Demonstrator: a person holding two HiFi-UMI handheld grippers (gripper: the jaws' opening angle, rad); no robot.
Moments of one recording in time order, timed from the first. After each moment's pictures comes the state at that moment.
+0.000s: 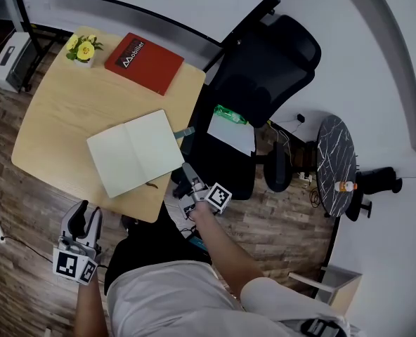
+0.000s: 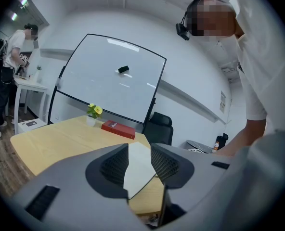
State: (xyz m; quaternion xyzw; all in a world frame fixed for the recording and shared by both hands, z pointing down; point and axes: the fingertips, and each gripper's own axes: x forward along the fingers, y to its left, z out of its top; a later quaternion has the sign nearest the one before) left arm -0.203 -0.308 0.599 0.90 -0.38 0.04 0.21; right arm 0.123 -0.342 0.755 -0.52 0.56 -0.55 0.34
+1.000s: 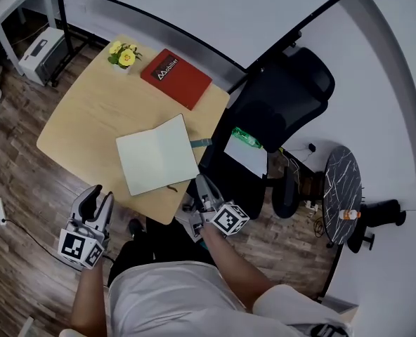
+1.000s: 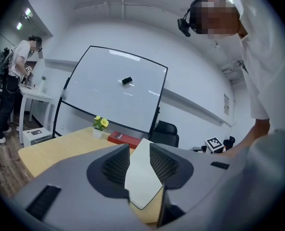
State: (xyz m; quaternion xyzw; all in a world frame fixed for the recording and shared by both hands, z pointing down) left arm -0.231 -0.322 0.569 0.89 -0.41 0.00 0.18; right arm 0.056 -0.338 0.634 -0.54 0.74 -0.38 0.18
